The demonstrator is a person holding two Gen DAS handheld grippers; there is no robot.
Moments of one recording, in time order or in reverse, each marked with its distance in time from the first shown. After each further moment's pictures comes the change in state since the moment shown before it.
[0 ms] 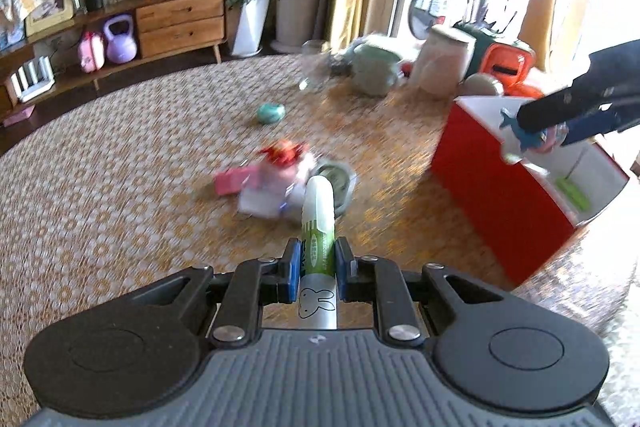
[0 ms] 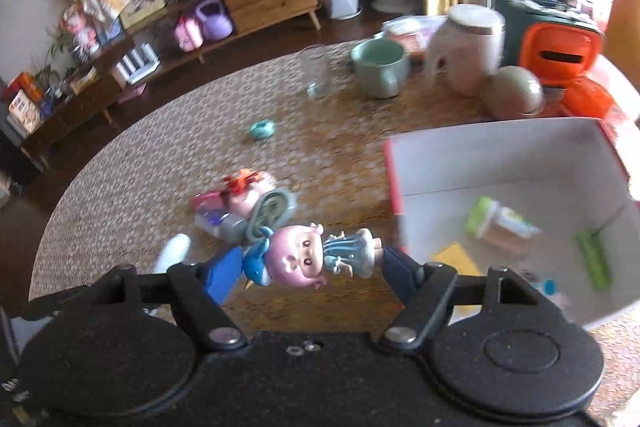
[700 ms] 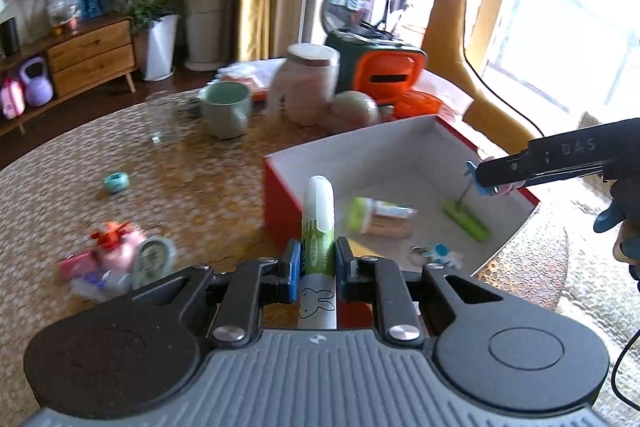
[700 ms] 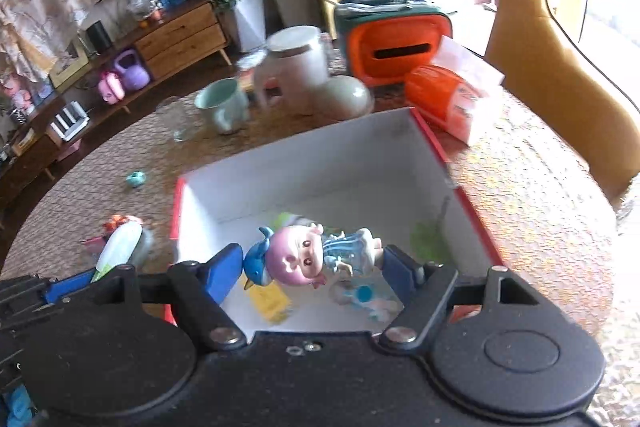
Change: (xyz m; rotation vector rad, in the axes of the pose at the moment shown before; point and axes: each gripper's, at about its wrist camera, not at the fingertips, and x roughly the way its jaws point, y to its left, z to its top) left arm 0.025 -0.164 0.068 0.133 0.012 -0.163; right arm -0.048 -0.163 -0.010 0.147 -0.080 -0.145
